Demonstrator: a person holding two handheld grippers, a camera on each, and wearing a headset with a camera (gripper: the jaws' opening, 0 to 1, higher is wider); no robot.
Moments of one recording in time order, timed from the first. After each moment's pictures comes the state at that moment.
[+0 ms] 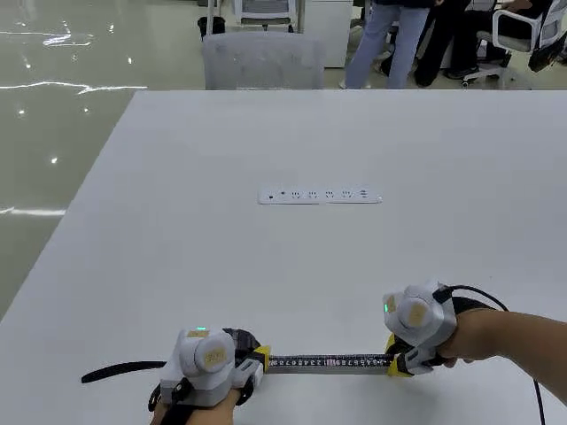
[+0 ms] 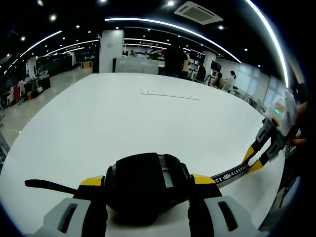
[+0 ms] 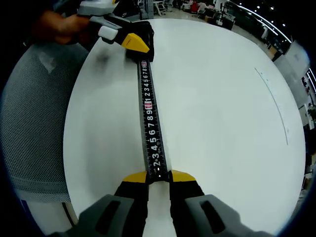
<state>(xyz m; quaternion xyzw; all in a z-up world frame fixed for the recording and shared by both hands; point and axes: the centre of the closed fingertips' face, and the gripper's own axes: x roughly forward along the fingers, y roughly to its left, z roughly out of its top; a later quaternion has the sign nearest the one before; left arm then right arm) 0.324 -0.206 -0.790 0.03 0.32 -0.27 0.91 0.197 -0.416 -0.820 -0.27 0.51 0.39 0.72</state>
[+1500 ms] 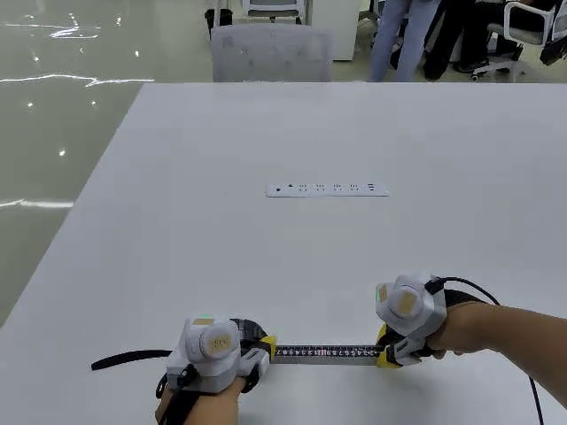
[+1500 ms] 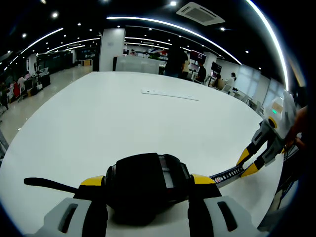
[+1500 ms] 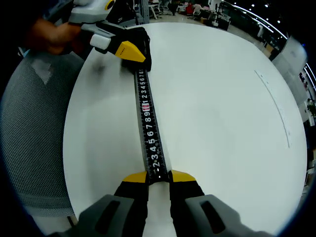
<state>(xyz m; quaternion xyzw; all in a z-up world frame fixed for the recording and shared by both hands) 0.323 -0.205 -0.790 0.02 0.33 -0.27 0.91 0.211 -0.395 -0.821 -0.26 0.50 0.38 0.73</state>
